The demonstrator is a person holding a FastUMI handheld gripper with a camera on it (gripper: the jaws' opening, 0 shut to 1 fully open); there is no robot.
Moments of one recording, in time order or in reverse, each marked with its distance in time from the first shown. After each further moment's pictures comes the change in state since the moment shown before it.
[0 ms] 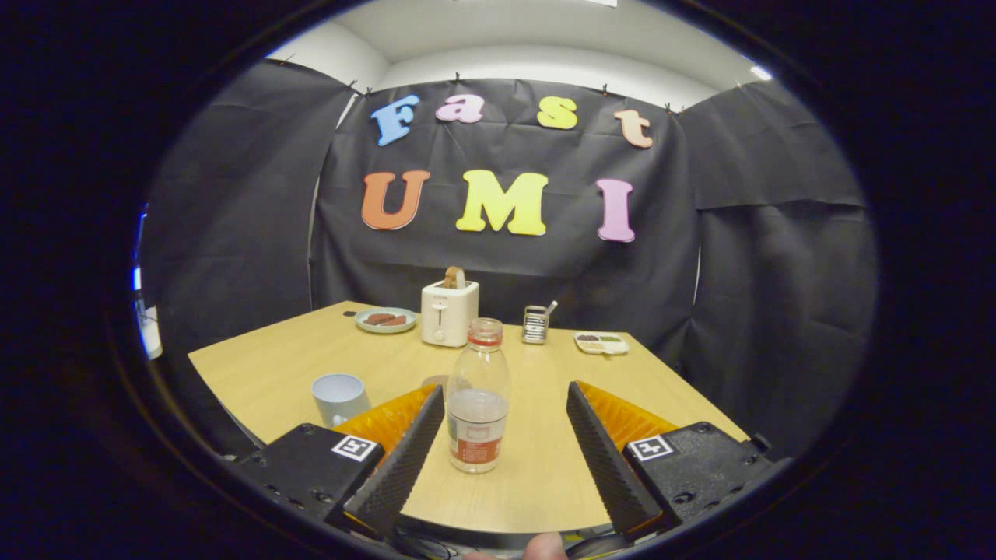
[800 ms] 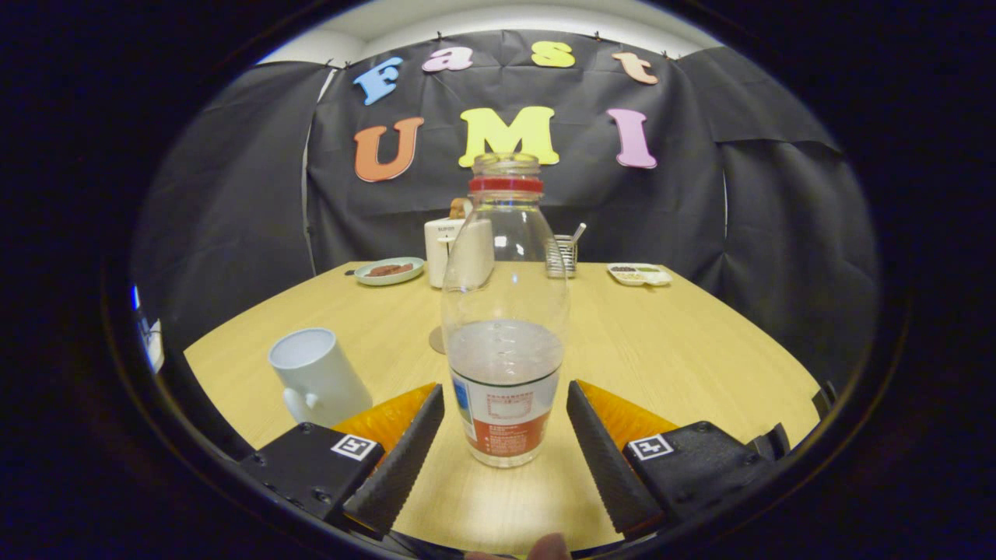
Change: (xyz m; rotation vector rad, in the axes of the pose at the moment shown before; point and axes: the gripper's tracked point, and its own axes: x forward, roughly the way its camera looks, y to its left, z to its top) arm 0.087 0.027 -0.086 0.097 0.188 0.056
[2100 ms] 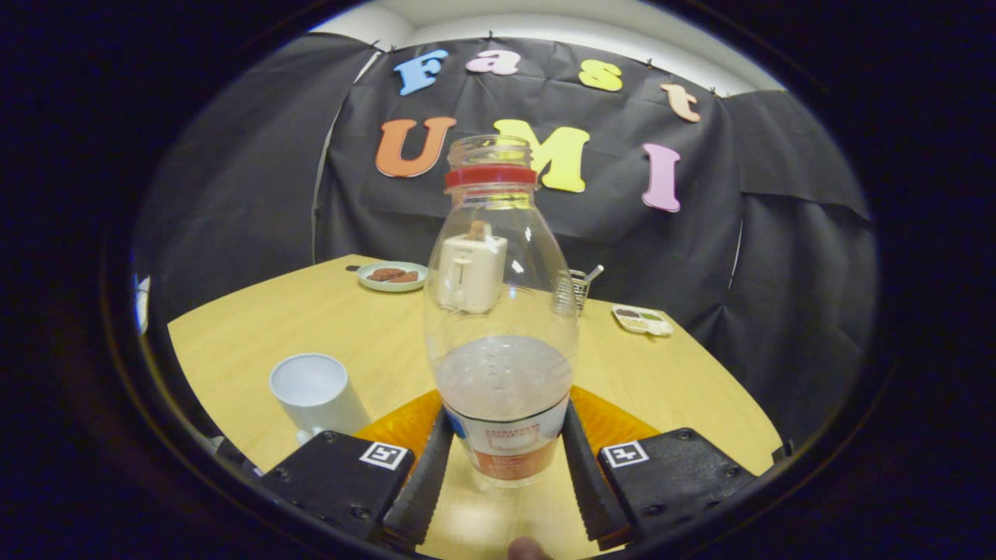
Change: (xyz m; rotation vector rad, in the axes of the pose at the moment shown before) arm 0.005 0.032 0.059 -0.245 -0.052 -0.052
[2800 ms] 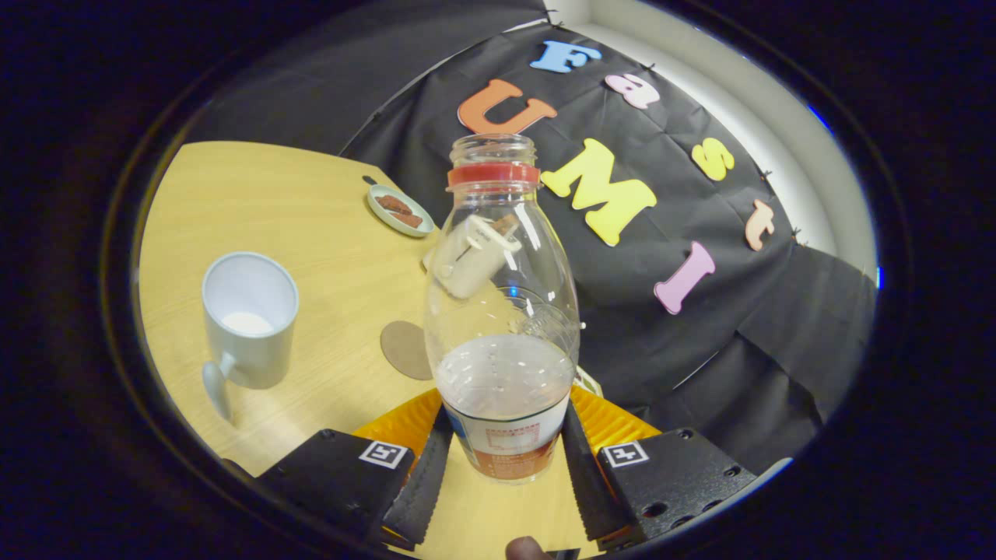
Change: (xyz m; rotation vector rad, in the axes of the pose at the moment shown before) arm 0.017 -0.022 0.017 -0.628 0.041 -0.125
